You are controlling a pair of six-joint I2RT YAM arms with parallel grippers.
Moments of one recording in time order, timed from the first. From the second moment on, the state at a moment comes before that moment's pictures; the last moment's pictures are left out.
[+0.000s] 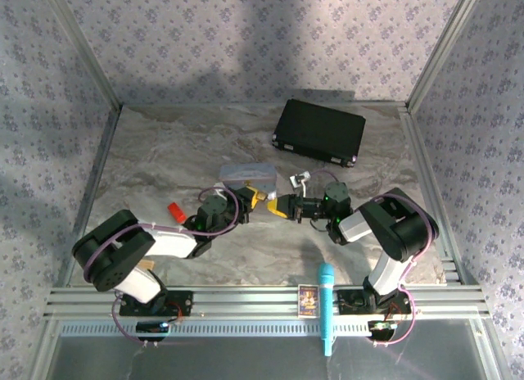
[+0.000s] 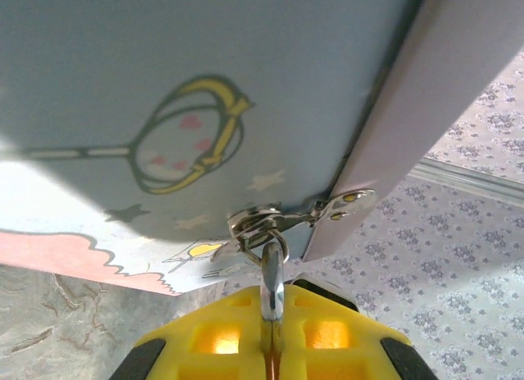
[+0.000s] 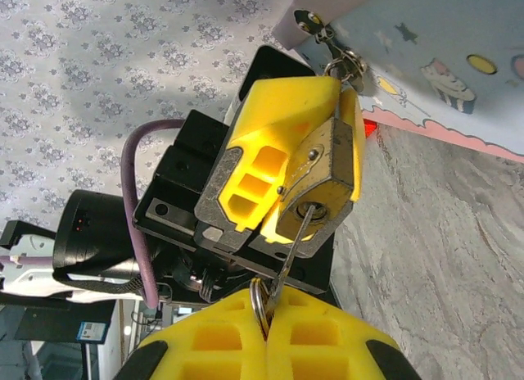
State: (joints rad) left arm -0.83 1.51 0.40 0.90 -0.09 -1.83; right arm 0.49 1.72 0.40 1.29 -0.97 1.35
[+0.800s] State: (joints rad) left arm -0.85 1.56 0.44 0.91 -0.11 -1.83; right arm 0.44 1.74 0.40 1.30 -1.02 1.38
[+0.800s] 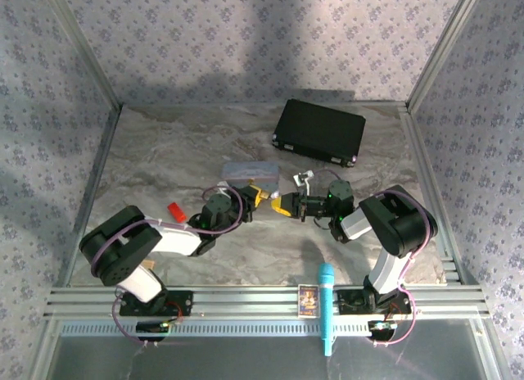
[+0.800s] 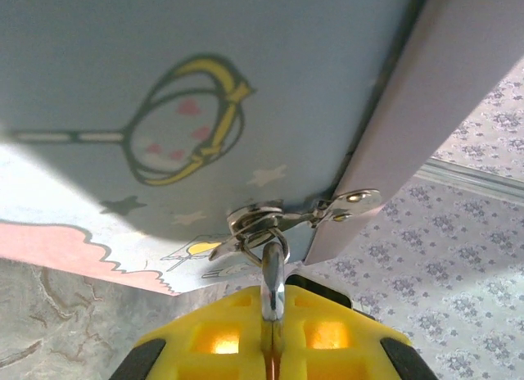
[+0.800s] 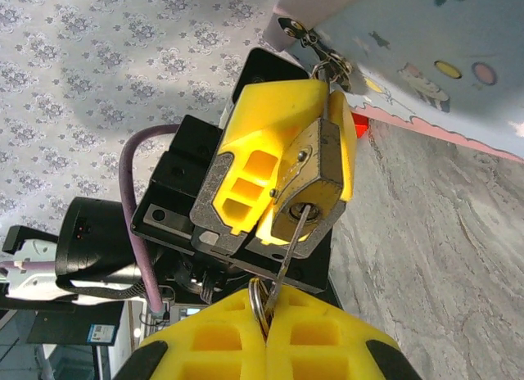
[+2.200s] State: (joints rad) left arm -0.89 1.63 0.49 0.91 -0.14 -1.84; right arm 0.32 1.85 0.43 1.32 -1.17 1.38
